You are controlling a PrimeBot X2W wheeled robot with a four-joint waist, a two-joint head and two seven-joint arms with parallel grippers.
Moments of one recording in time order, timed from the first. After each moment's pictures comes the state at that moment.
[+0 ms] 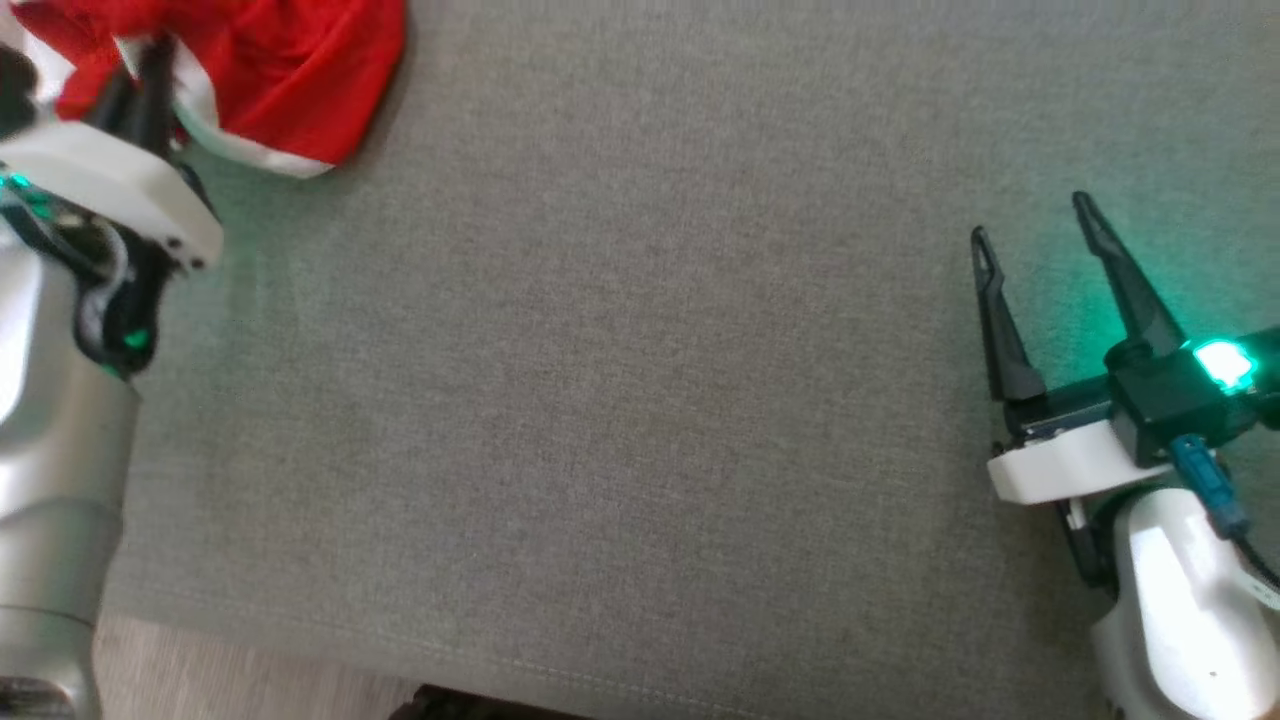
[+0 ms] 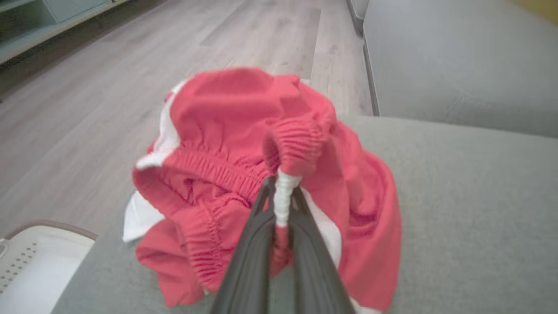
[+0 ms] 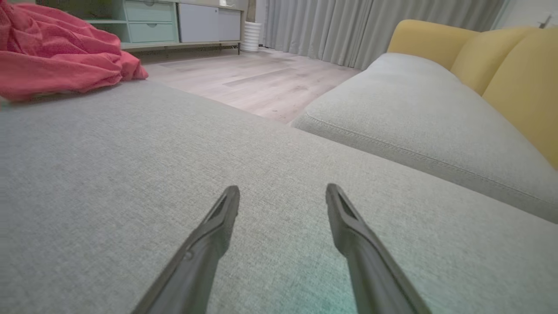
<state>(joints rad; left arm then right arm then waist) -0.84 0.38 -0.28 0.66 -0.59 -0.13 0.14 -0.21 -0.10 0.04 0.04 -0.21 0.13 -0.16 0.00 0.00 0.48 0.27</state>
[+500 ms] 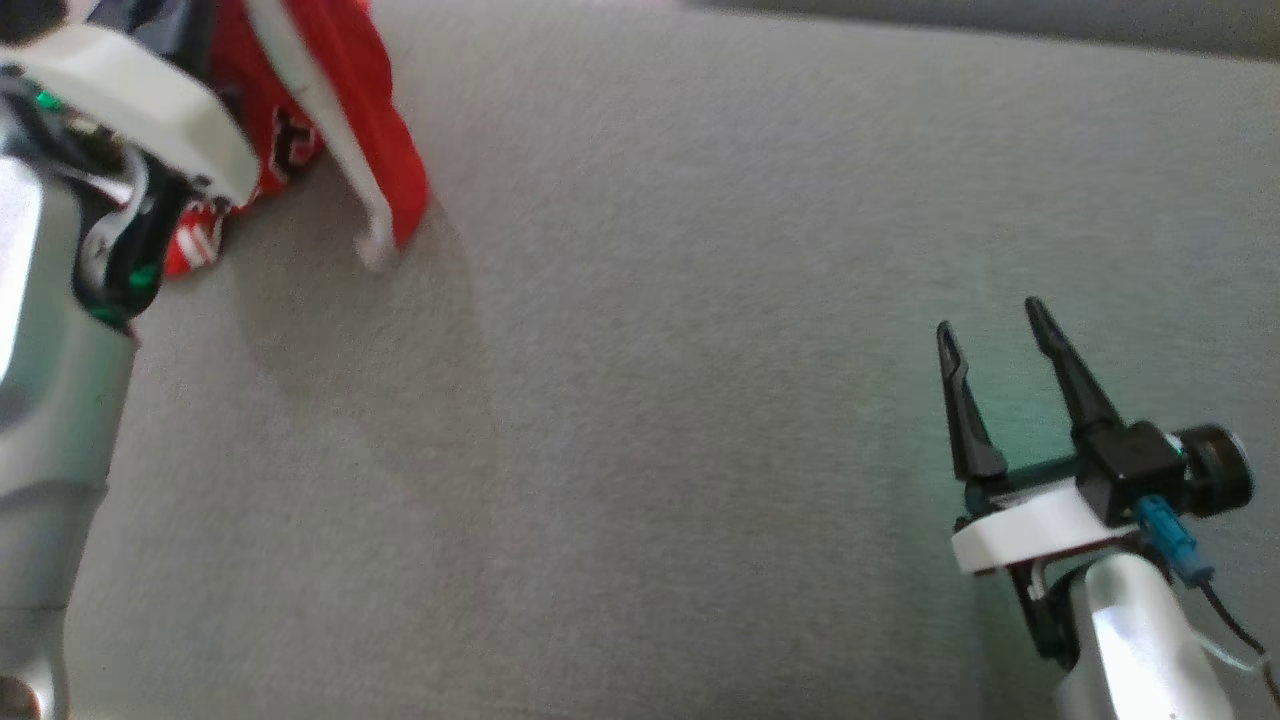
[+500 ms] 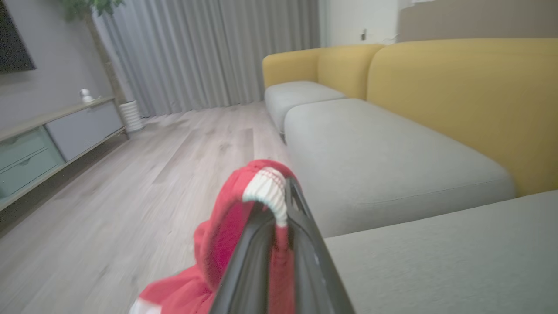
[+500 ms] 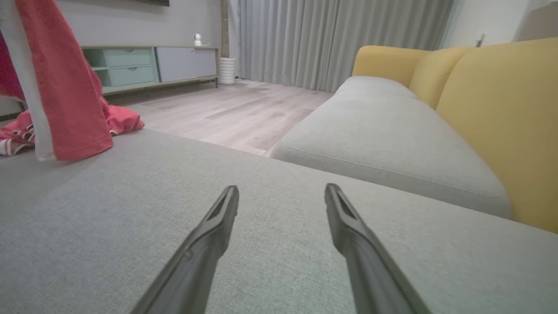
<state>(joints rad) -0.88 0.44 -0.38 0.37 -0.56 -0.13 0.22 -0.15 -0.06 0.05 0.19 -0.12 0.13 -0.24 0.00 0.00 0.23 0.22</state>
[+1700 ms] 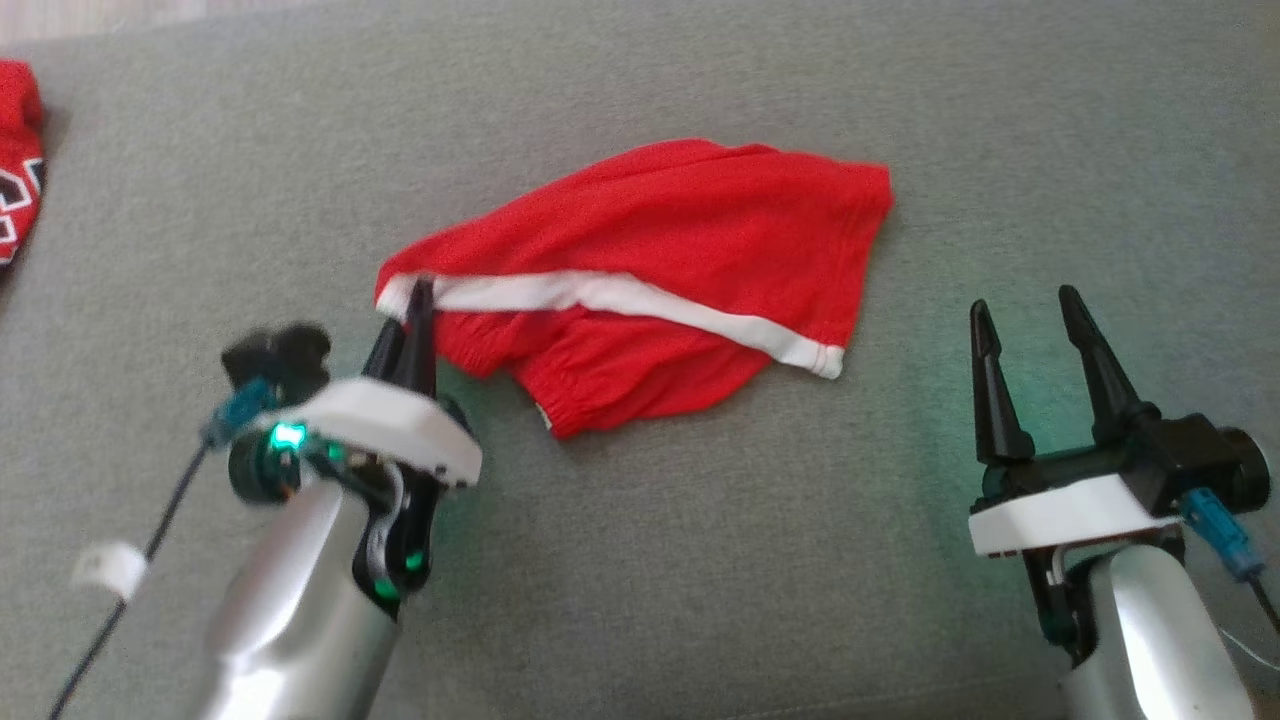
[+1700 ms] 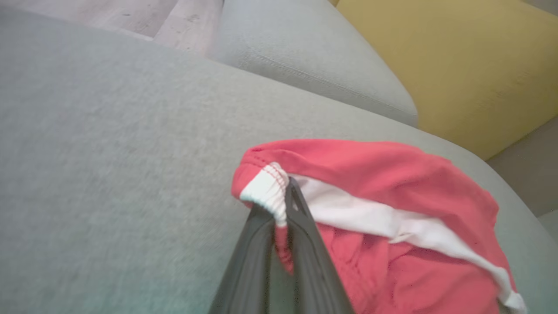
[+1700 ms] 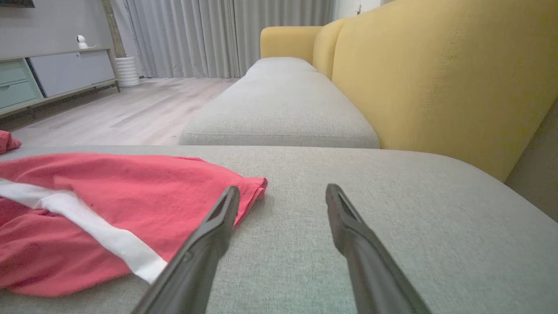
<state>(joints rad) -0.47 0.16 -0.42 0.42 -0.72 0.06 0.01 -0.15 -0.05 0.02 0.19 0.02 0.13 -0.25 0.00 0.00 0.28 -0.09</state>
